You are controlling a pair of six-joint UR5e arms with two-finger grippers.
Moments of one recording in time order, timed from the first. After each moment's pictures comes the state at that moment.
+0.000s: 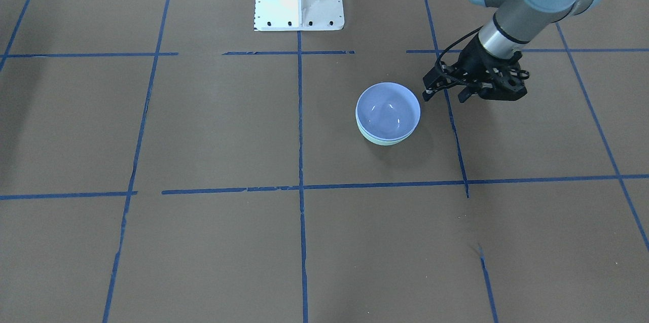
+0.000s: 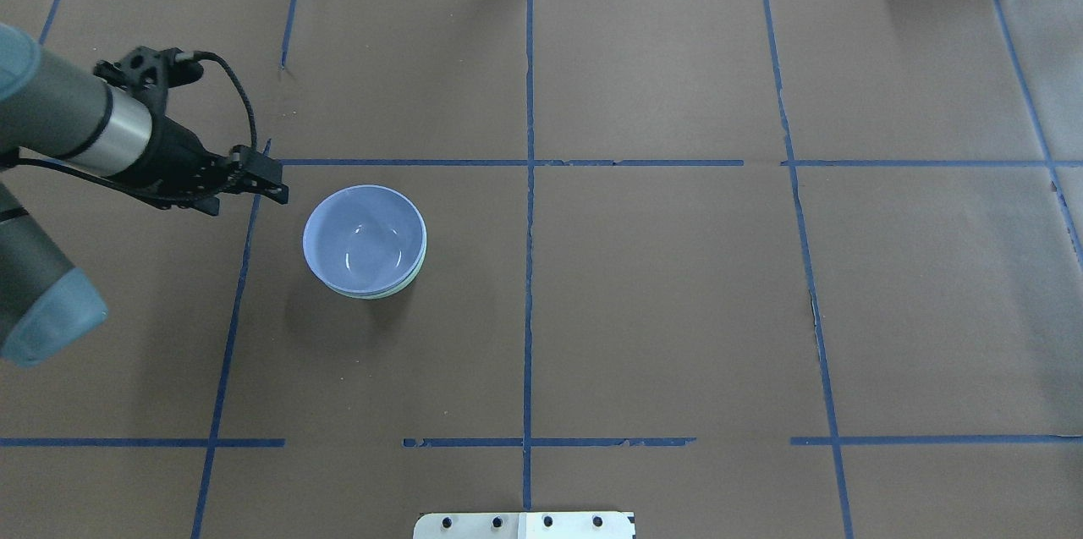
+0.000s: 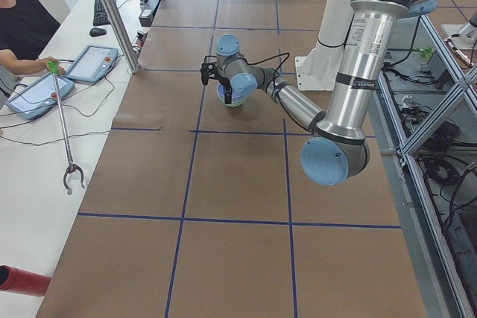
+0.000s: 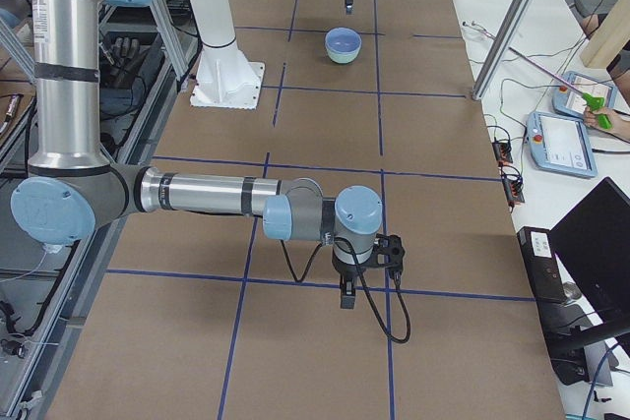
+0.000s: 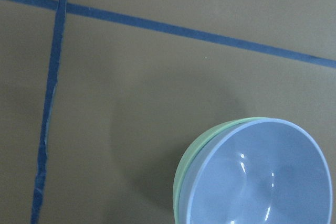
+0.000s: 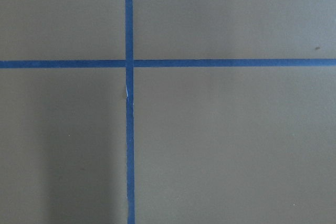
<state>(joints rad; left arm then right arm) -0.89 -1.77 -1.94 -1.91 -2.20 -1.08 1.58 -1.63 1.62 -1.55 2.28 0.03</state>
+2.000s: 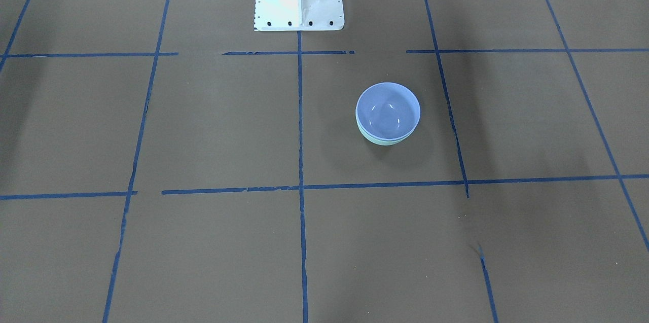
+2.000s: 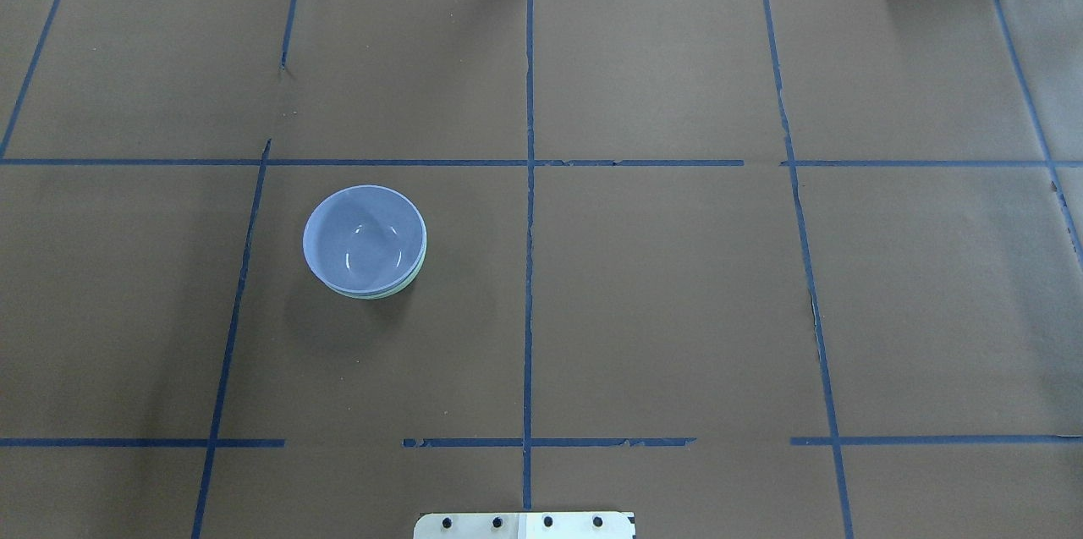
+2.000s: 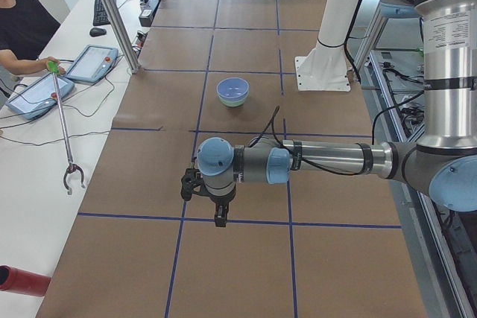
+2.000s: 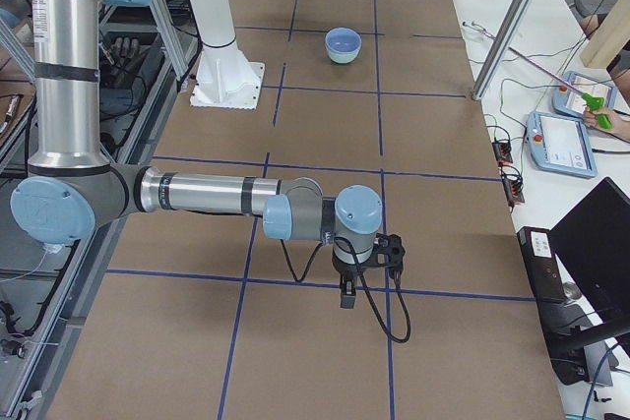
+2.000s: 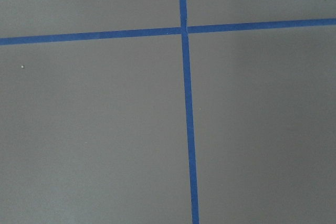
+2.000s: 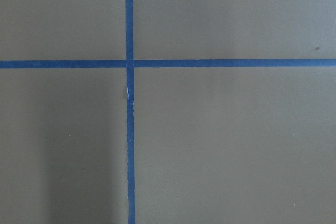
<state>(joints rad) -1.57 -1.45 -1.72 -1.53 -2.40 0.06 1.58 -1.63 1.62 -1.55 2.28 0.03</state>
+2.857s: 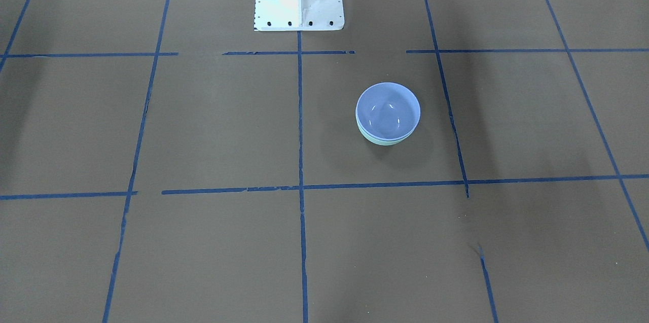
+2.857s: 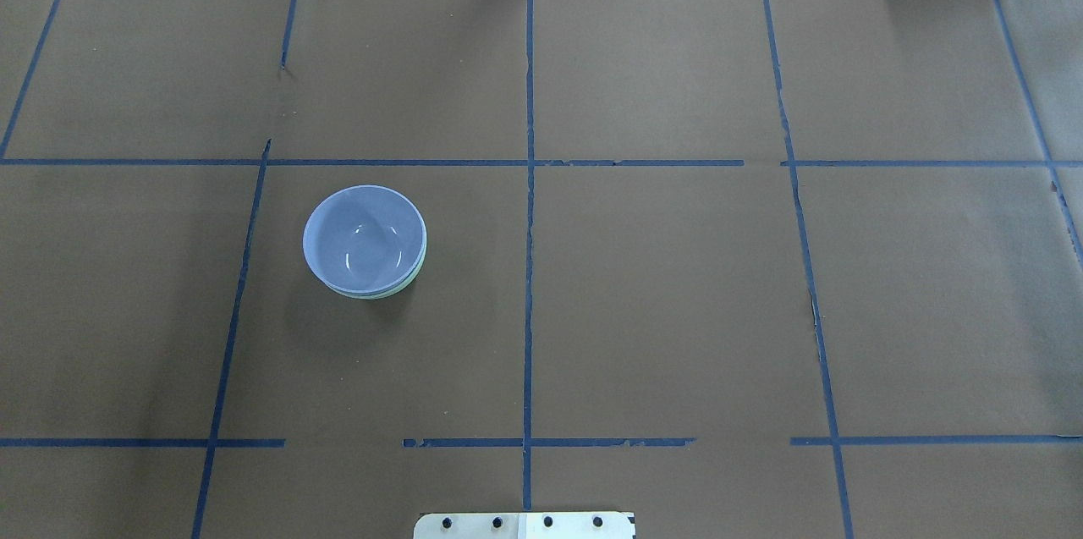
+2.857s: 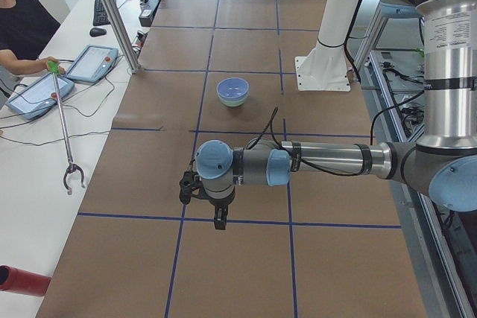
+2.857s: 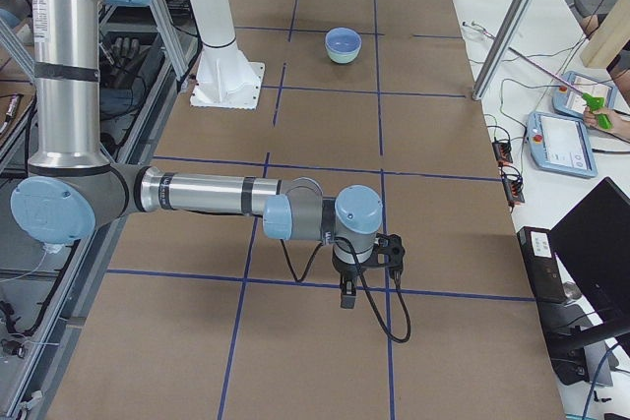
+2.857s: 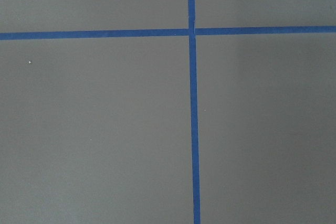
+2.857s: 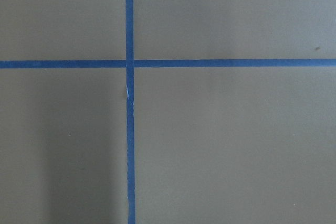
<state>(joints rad) -1.59 -1.45 -1.71 -1.53 -2.40 0.06 1.58 -1.63 1.62 -1.55 2.28 0.03</state>
